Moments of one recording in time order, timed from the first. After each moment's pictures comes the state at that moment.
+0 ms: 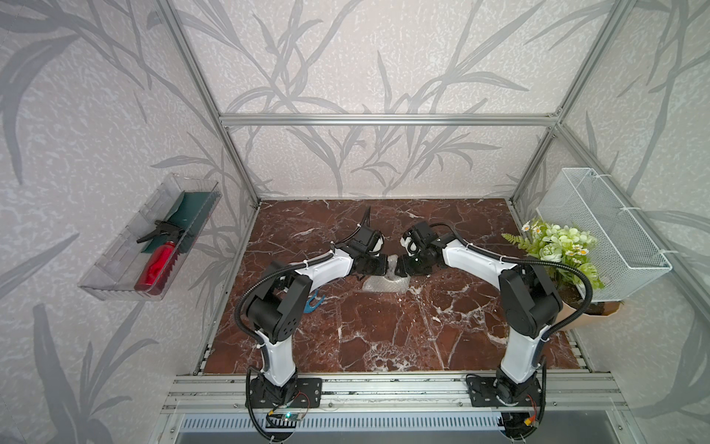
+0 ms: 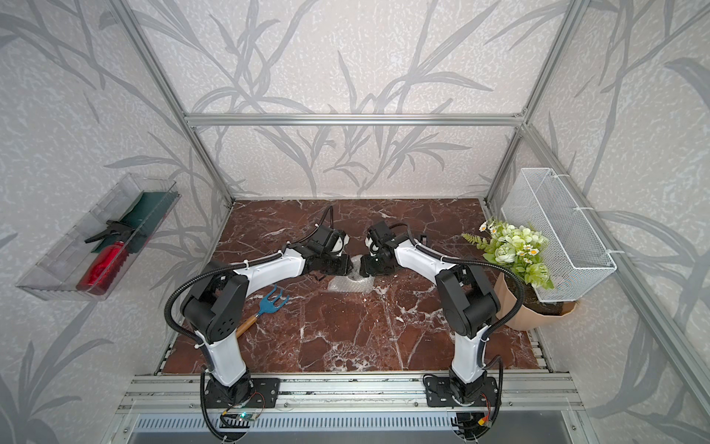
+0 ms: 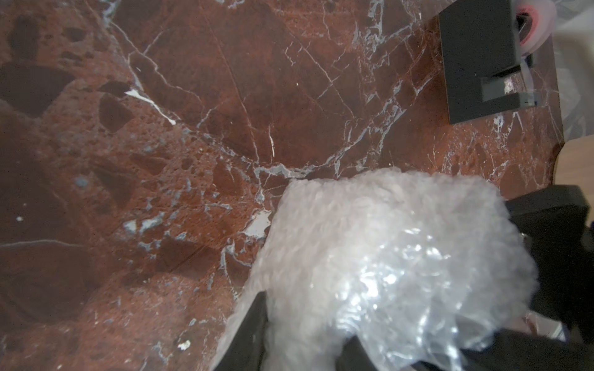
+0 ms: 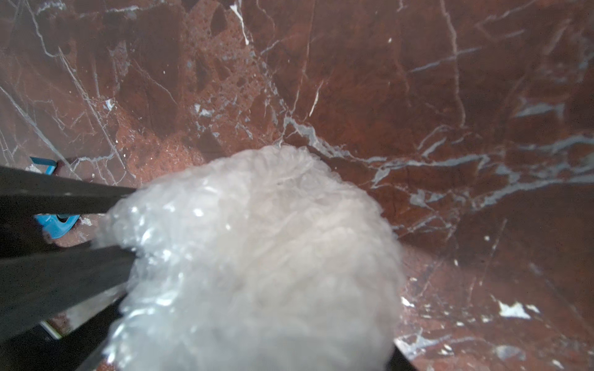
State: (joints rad) left arm -0.57 1.85 1.21 -0.32 0.23 -0.45; right arm 0.55 1.86 1.32 -0.62 -0.27 0.39
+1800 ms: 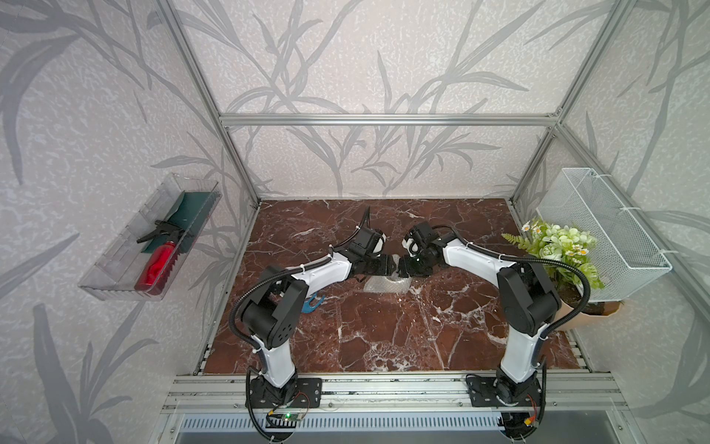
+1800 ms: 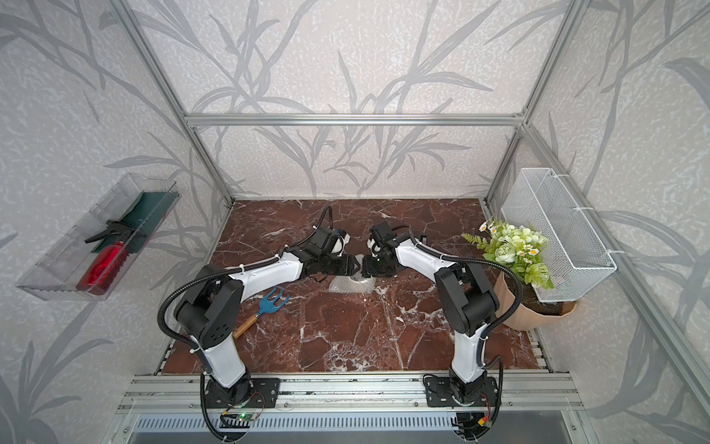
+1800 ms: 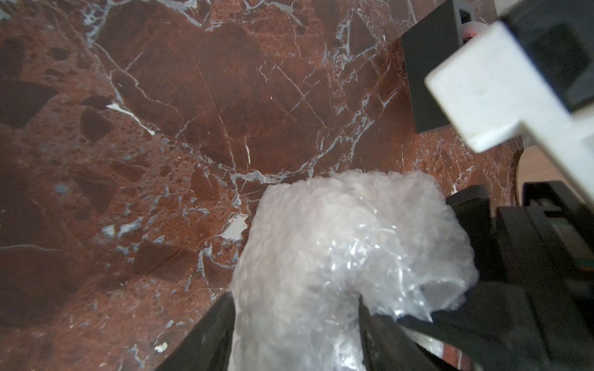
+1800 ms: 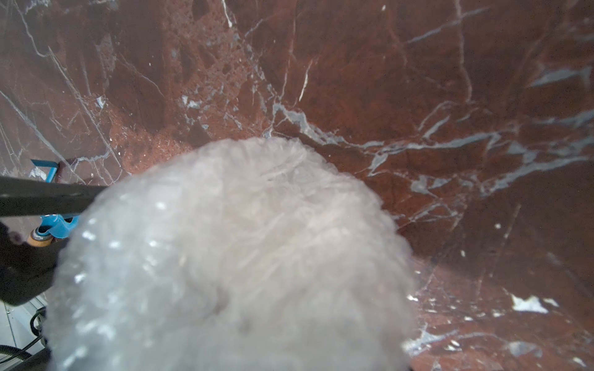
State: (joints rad) left arm -0.59 1.81 1.16 -0.24 0.26 -0.48; right arm 0.53 1.90 1.32 -0.62 -0.30 0.42
